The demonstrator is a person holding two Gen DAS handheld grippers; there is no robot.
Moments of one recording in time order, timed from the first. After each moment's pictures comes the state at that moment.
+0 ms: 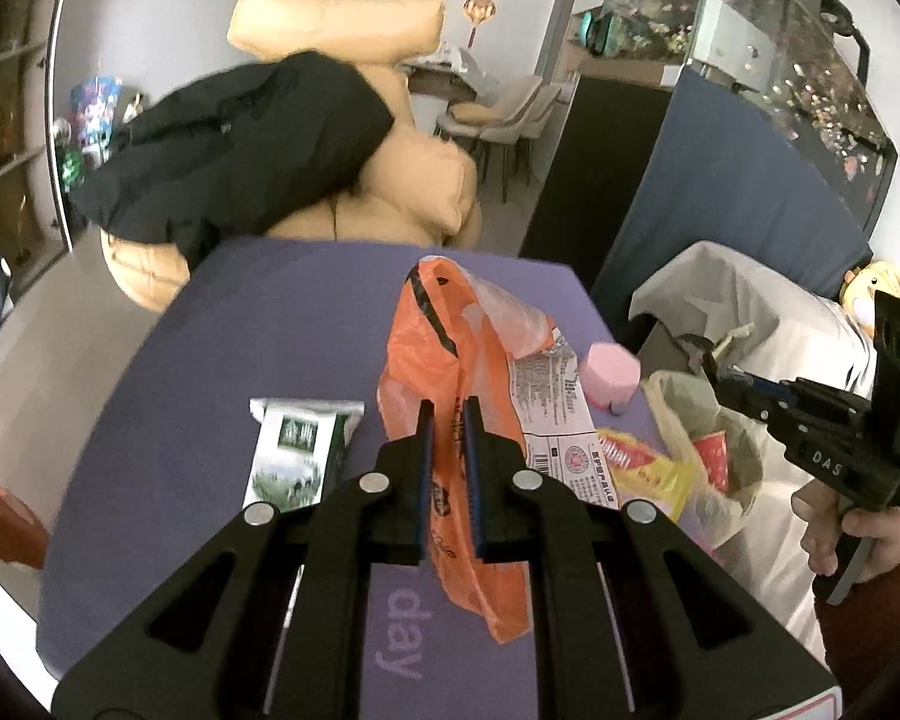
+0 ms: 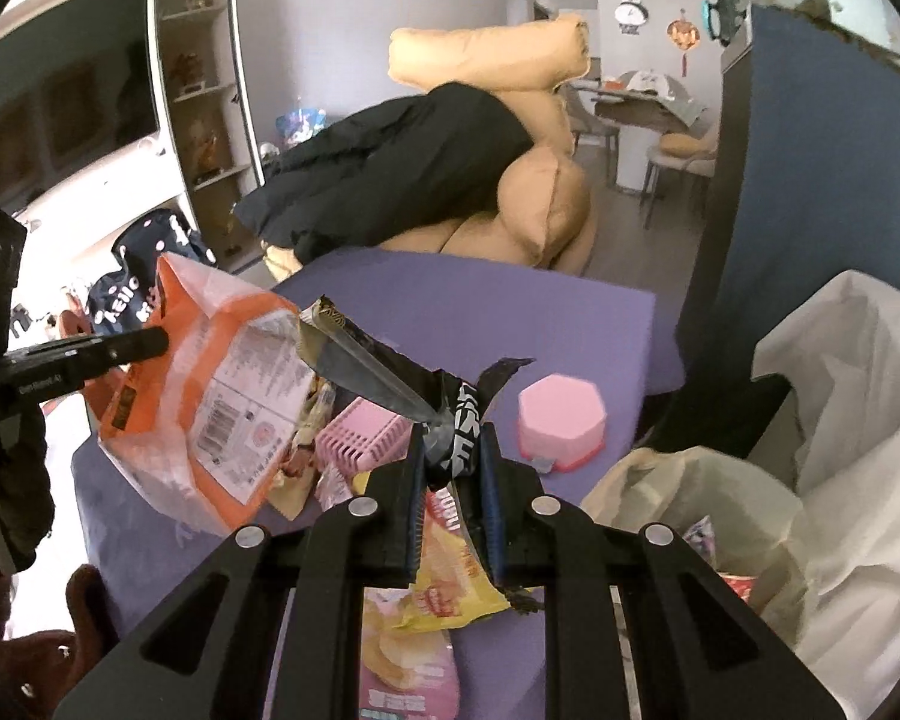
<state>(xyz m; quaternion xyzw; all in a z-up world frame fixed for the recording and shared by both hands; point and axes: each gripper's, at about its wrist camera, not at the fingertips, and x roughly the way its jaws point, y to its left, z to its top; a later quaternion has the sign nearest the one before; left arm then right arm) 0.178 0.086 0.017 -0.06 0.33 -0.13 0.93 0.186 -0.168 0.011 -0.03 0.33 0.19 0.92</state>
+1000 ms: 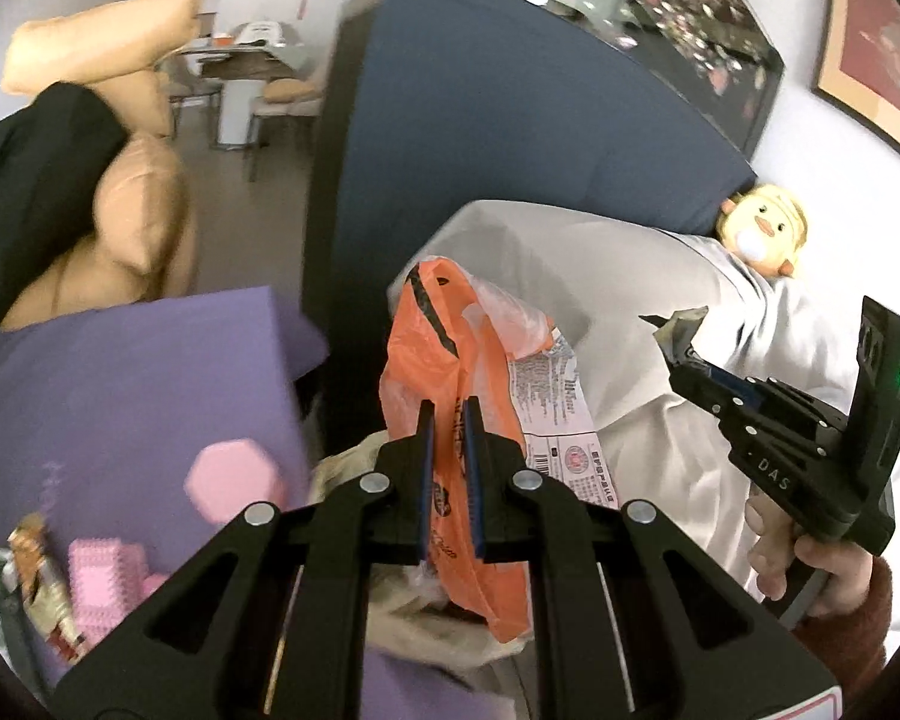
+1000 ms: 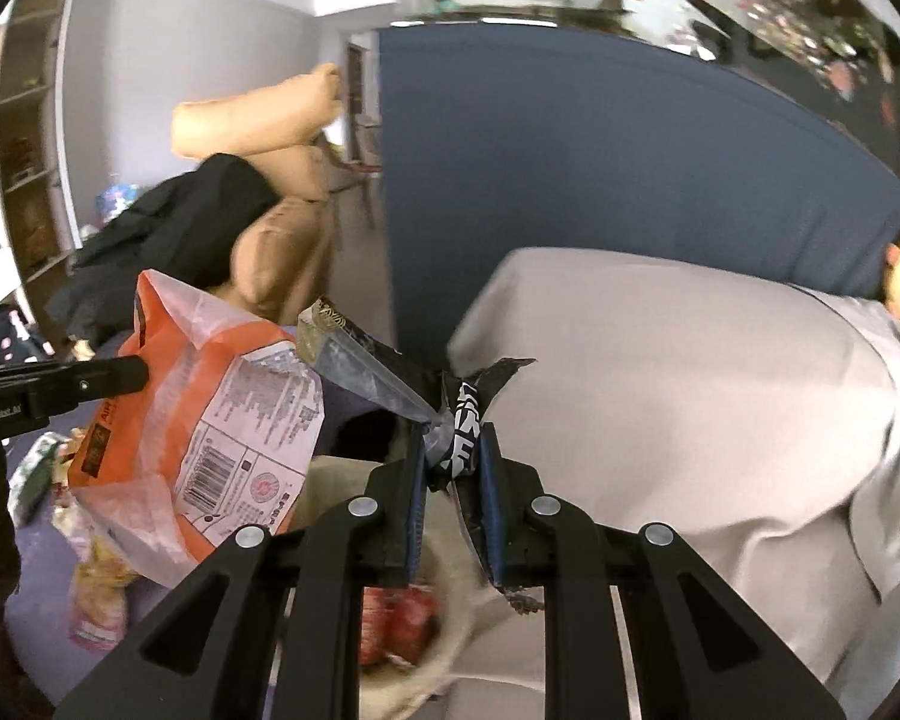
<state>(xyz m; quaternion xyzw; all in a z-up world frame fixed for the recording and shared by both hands) 0.260 -0.201 0.037 -0.01 0.35 -0.32 0.88 0.172 -0.410 0.032 0.01 0.30 -0.04 0.95</state>
